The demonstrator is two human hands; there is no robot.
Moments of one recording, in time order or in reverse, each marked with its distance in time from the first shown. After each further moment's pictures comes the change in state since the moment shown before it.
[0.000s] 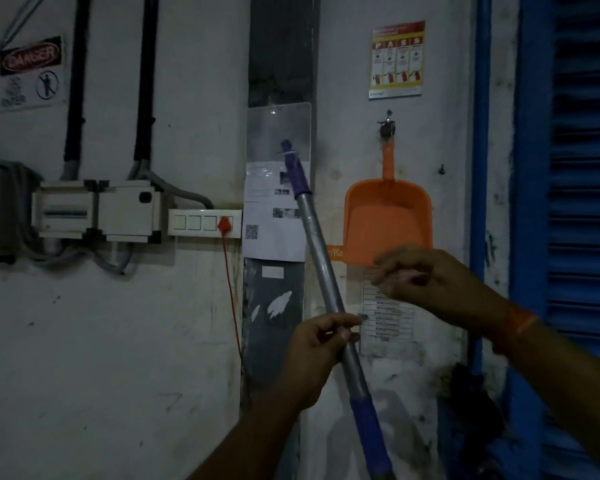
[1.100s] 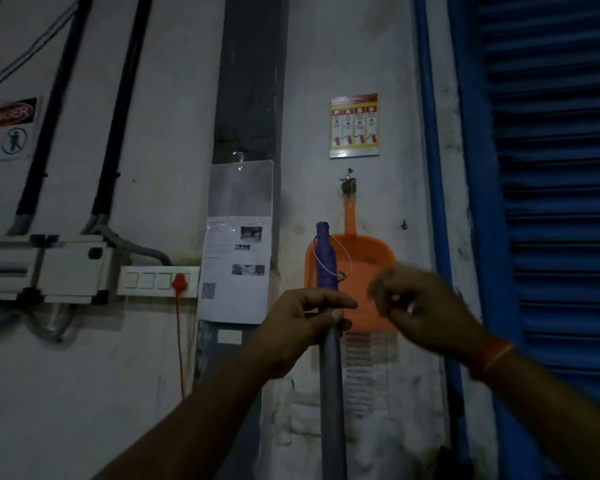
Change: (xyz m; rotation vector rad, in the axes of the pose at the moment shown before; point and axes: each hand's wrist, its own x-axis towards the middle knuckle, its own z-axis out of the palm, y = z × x) left_hand 0.111 0.085 0.044 0.266 -0.235 0.197; right_hand 0.036 0.056 -0.066 -0.391 0.169 -0.285
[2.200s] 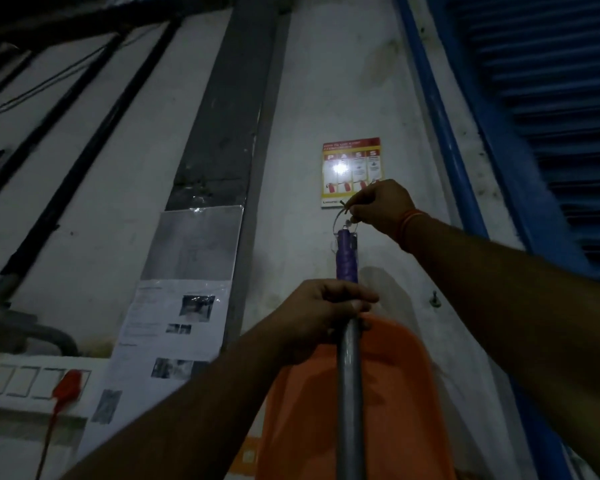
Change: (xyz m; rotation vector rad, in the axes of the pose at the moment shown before) left_hand 0.282 -0.061 -0.027 -0.021 -0.065 0.060; right_hand 0.323 0.268 -0.006 -0.033 0.382 0.224
